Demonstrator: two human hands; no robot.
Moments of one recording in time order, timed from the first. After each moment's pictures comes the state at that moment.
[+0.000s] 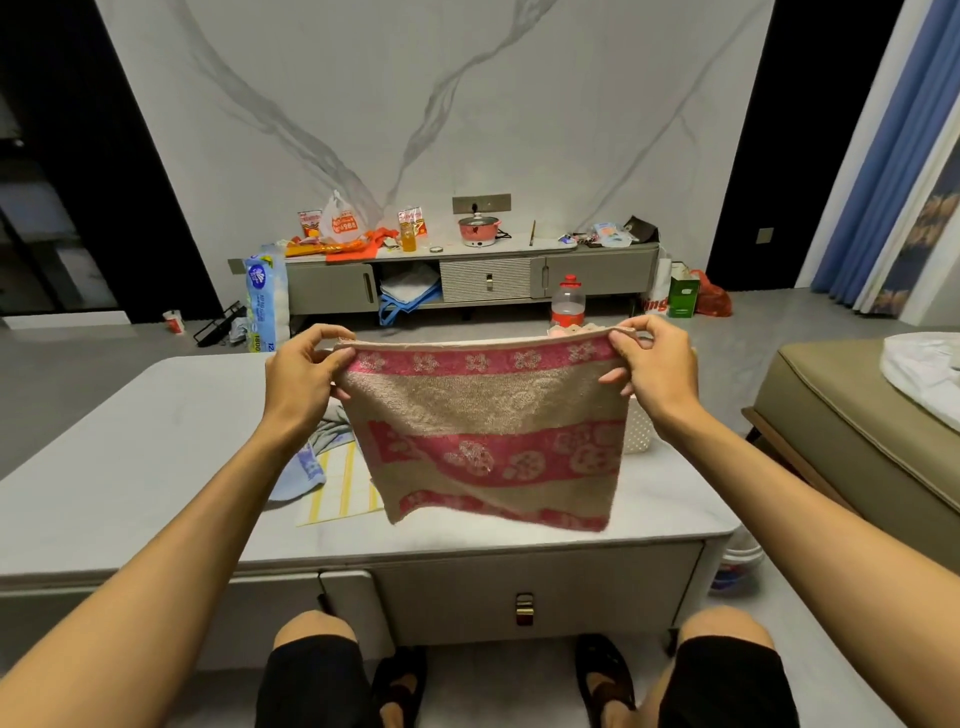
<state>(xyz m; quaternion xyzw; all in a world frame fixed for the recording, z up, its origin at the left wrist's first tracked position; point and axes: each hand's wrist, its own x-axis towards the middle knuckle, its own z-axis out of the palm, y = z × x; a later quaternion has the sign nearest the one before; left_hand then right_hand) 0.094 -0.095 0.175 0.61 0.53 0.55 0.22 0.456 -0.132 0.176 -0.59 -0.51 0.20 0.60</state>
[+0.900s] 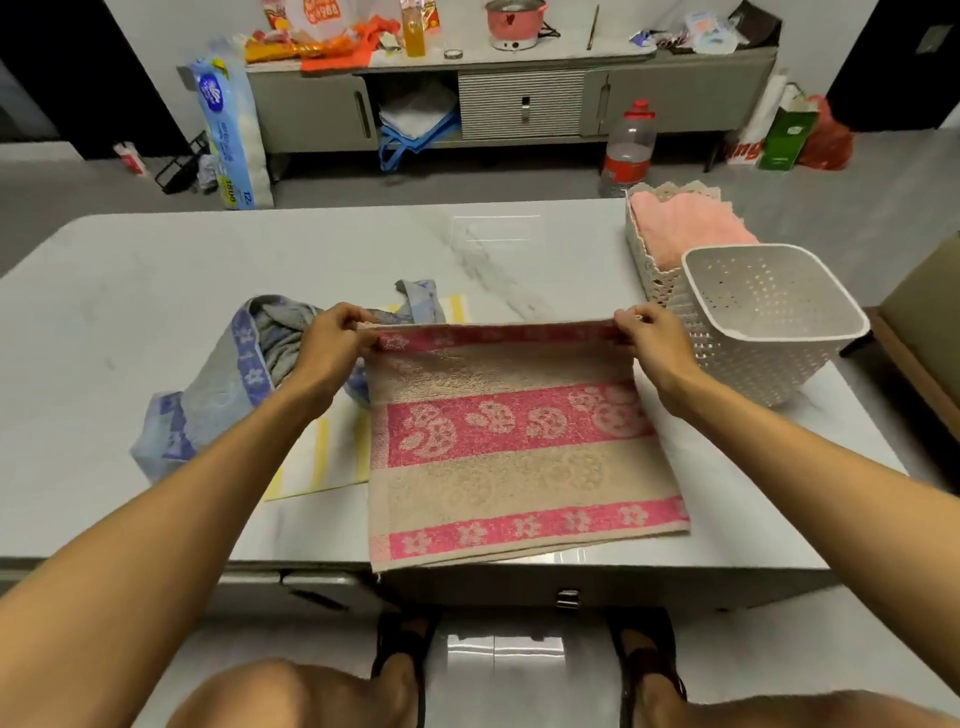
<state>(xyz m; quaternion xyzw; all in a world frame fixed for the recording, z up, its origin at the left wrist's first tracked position) 0.077 0.126 -0.027 0.54 0.65 0.40 0.36 0.435 0.111 -0.036 -0.68 -0.45 0.37 0.45</state>
